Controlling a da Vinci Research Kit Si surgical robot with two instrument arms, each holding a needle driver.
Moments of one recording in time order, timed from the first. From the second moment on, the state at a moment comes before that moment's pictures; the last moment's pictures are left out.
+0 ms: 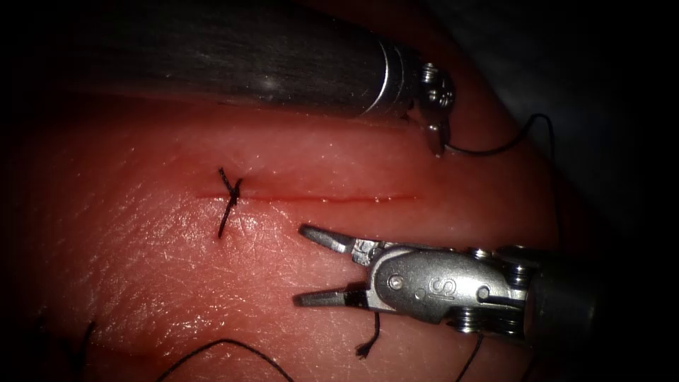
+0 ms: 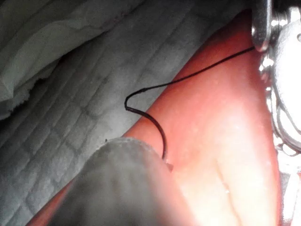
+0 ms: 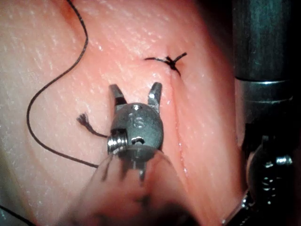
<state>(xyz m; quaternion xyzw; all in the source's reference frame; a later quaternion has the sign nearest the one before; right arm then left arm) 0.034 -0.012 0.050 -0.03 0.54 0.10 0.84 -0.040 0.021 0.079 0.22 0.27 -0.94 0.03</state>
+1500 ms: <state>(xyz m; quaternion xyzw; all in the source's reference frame) 0.031 -0.012 0.050 0.06 0.52 0.17 0.83 -0.028 0.028 0.065 0.27 0.15 -0.94 -0.14</state>
